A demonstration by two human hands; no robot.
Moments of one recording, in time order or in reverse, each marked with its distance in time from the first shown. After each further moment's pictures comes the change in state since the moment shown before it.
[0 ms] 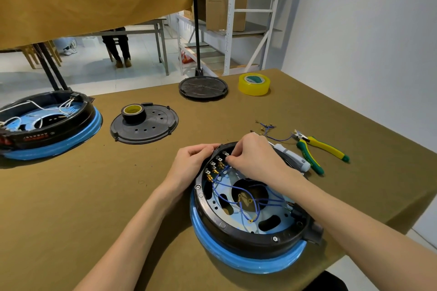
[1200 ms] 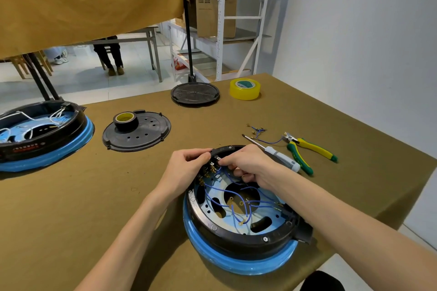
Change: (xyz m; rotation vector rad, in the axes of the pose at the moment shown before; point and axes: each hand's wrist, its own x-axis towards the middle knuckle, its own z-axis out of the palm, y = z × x) left_hand -0.001 0.005 0.005 0.144 0.057 0.052; right_hand 0.005 0.010 0.003 0.706 -0.188 0.494
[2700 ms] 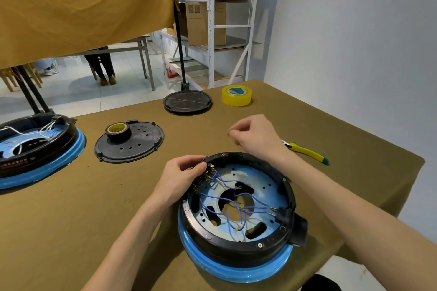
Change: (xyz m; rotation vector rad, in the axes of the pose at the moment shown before) left_hand 0.002 -0.001 -0.001 0.040 -0.016 -0.041; right_hand 0.003 -0.032 -0.047 -0.350 0.317 -0.540
